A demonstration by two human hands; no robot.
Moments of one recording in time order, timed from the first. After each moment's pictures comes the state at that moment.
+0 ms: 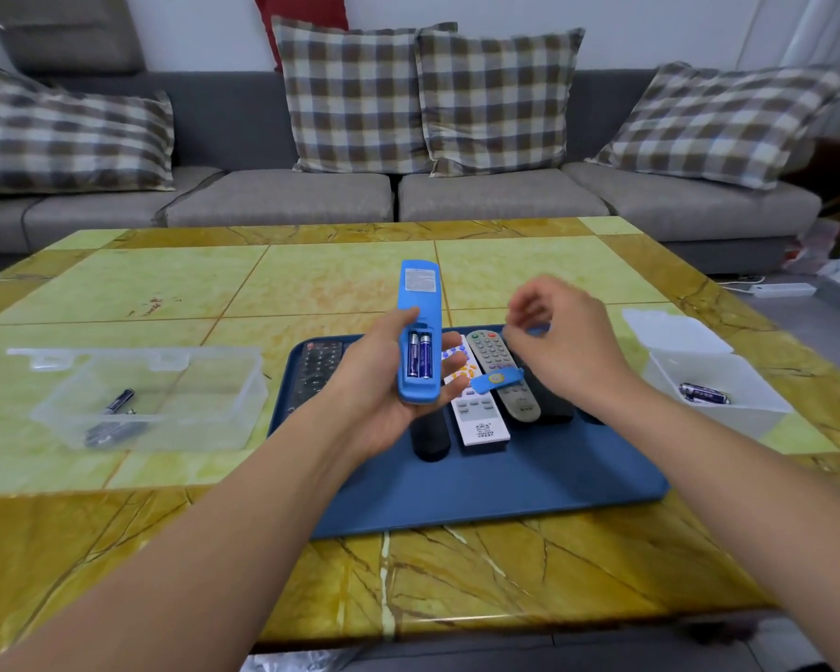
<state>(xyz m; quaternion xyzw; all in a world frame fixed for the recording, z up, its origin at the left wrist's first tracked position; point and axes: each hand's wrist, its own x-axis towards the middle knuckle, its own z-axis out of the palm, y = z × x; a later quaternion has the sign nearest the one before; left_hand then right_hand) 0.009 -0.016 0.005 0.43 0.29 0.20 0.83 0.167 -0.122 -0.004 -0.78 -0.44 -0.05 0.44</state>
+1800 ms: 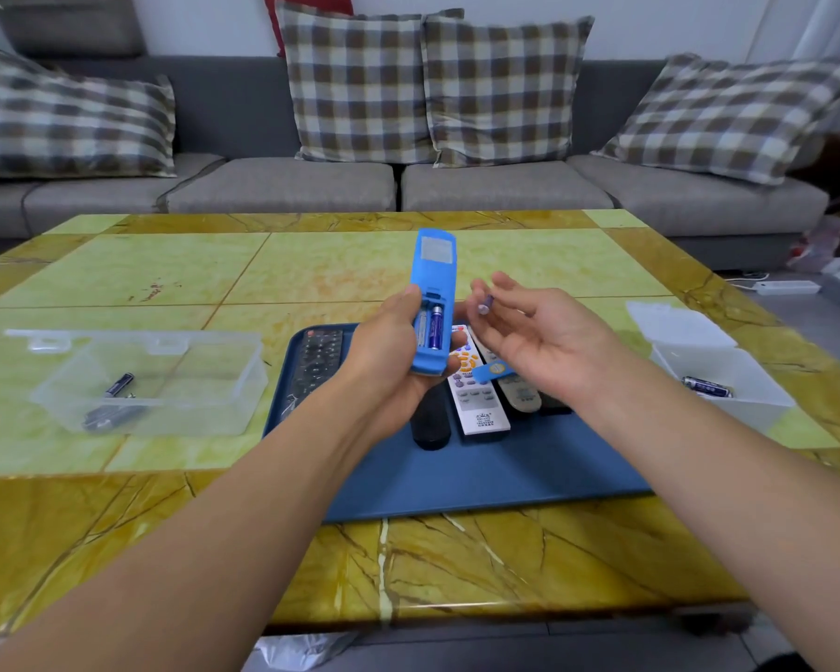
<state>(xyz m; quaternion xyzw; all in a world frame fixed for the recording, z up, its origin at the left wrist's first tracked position) 0.020 -0.025 0.009 0.46 0.30 0.27 0.79 0.137 -0.103 0.023 -0.35 -0.01 0.48 0.80</state>
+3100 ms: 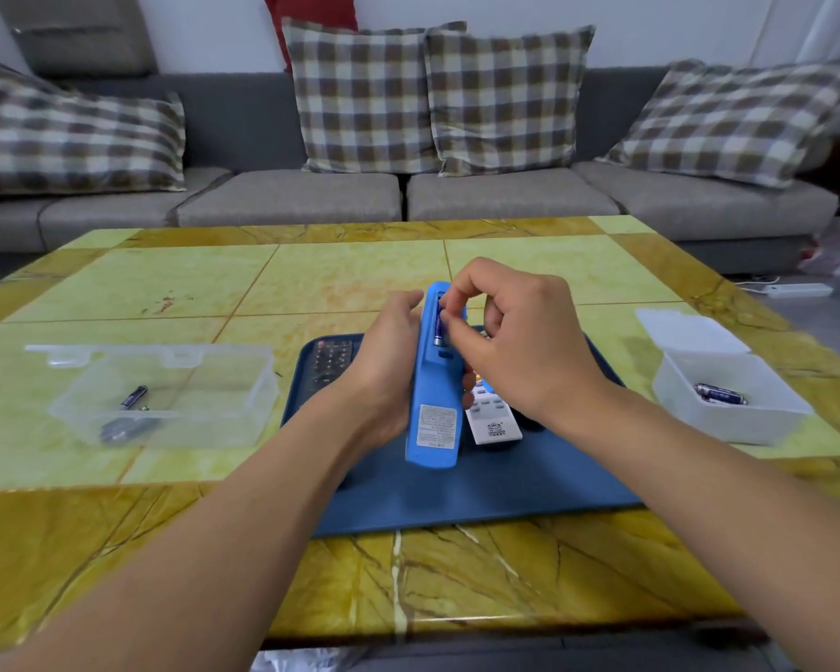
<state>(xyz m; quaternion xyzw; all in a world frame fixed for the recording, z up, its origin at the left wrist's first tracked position) 0.006 -0.020 0.019 0.55 0.23 0.17 0.79 0.103 -0.110 0.028 -0.65 -0.59 -0.16 0.46</state>
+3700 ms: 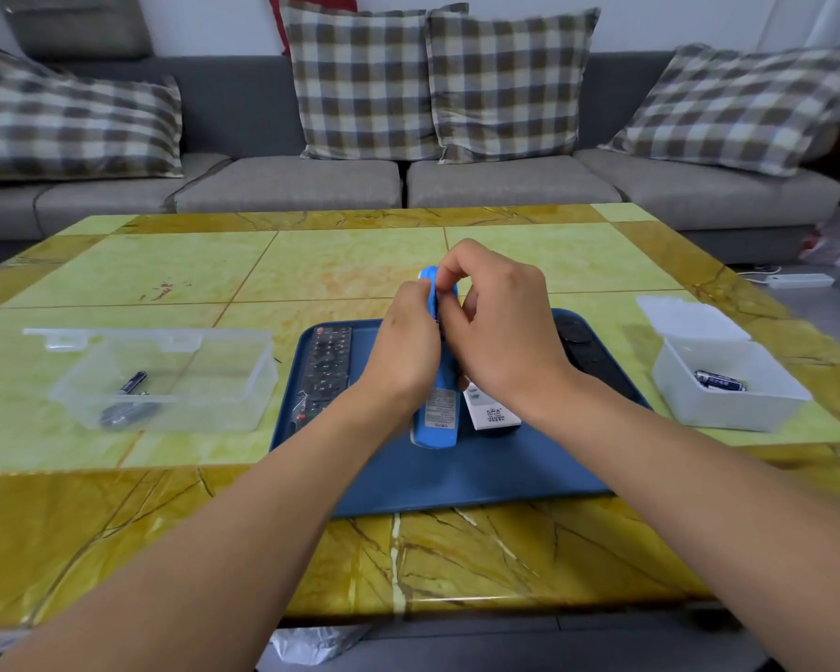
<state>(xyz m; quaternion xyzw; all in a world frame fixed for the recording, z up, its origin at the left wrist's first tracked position) 0.012 -0.037 0.015 0.65 0.29 0.30 0.63 0.099 -0.087 0.015 -0.68 -0.54 -0.17 0.47</state>
